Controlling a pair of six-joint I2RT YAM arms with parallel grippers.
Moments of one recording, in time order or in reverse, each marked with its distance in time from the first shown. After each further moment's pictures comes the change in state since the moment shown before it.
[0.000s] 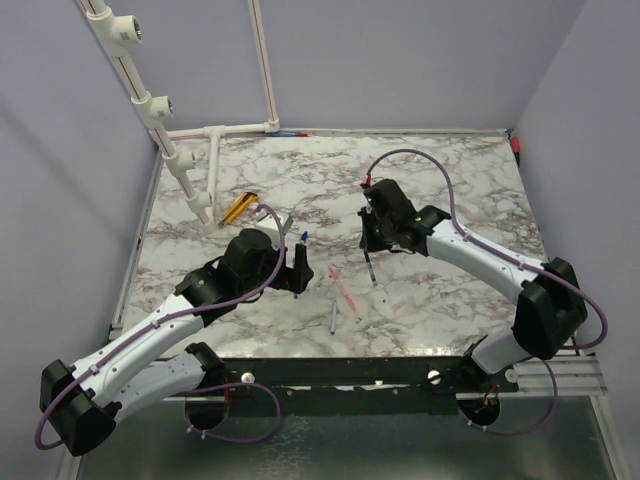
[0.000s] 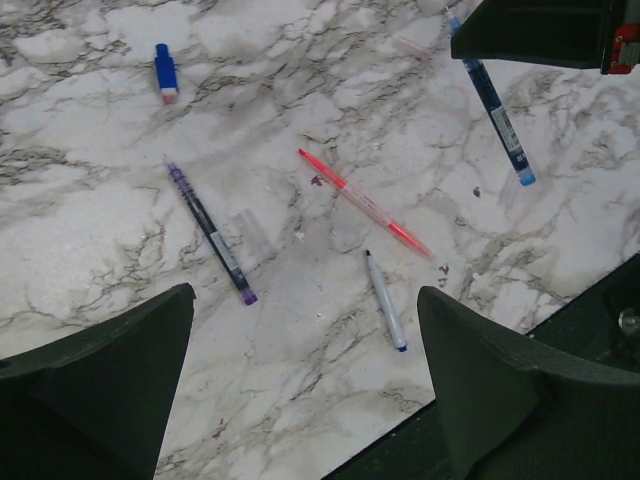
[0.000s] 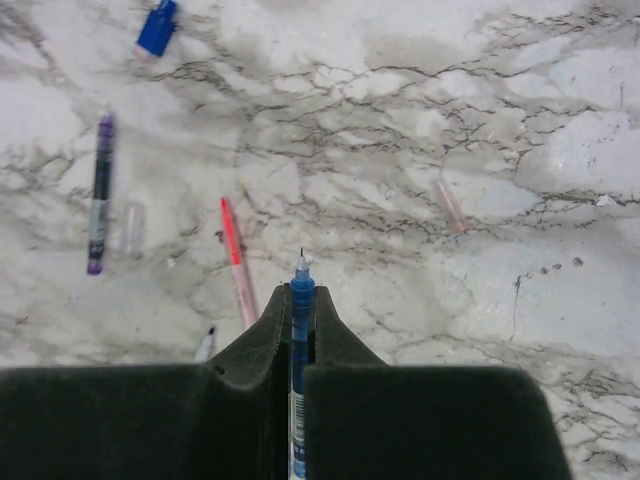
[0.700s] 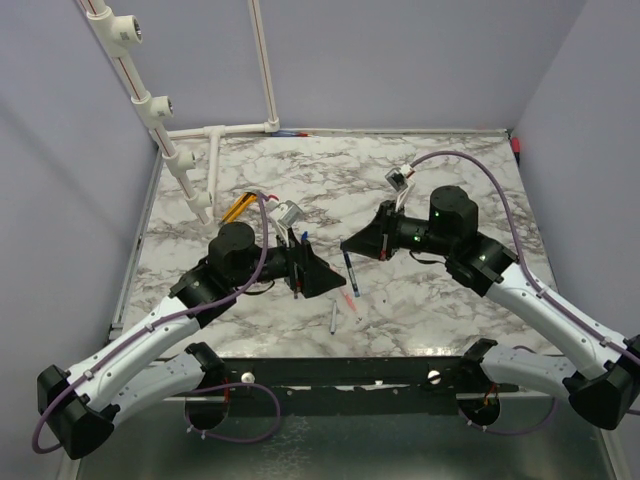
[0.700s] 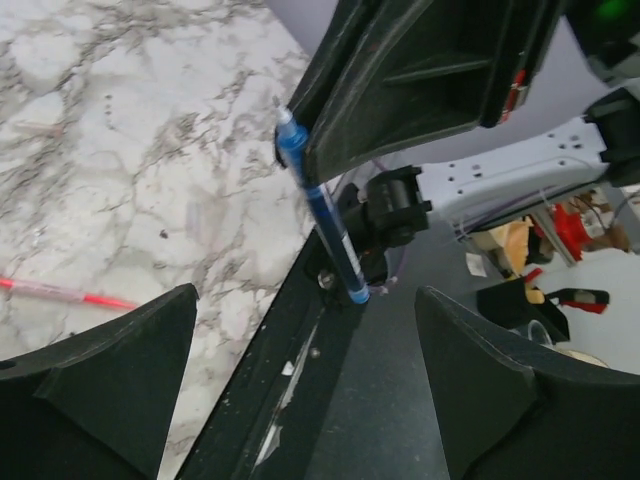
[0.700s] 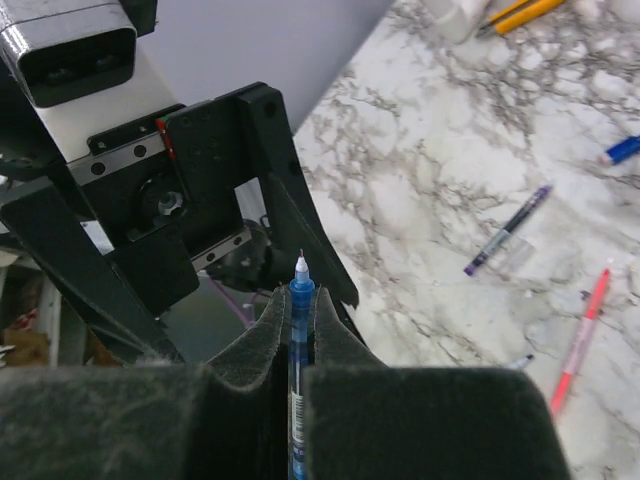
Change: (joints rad) left arm 0.000 -0.030 0.013 0.352 0.569 -0.221; right arm 0.006 -0.509 -0.188 0.358 -0.607 0.220
